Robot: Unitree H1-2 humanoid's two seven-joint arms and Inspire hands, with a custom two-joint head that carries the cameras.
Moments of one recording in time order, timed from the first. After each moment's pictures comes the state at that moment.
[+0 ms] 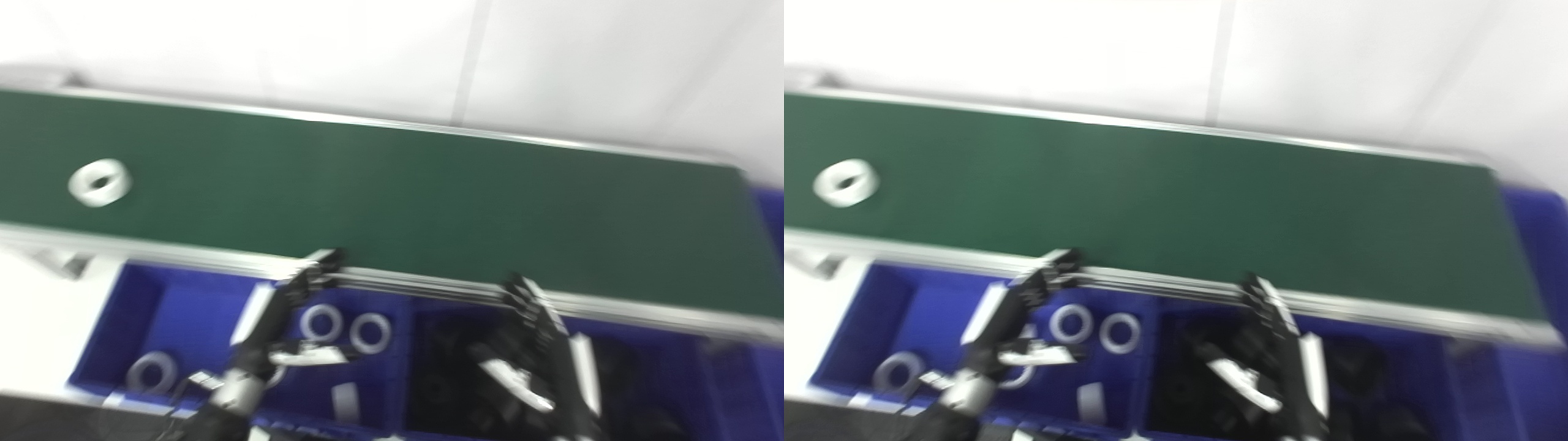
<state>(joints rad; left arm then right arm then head) 0.33 0.07 -0.16 -0.01 0.07 -0.43 -0.15 0.39 -0.06 0.18 -0.12 -0.27 -0.34 -0.07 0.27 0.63</state>
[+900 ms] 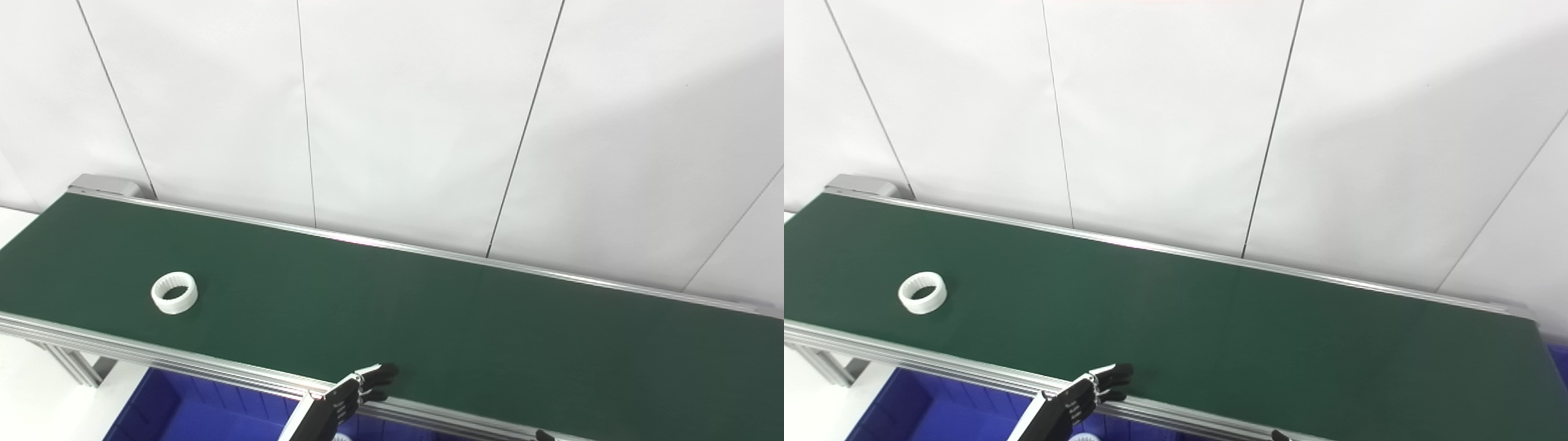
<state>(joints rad) 0.26 0.08 -0.23 -0.02 0.03 -0.43 -0.08 0.35 -0.08 0.18 0.03 -0.23 -0.41 -0.09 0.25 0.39</state>
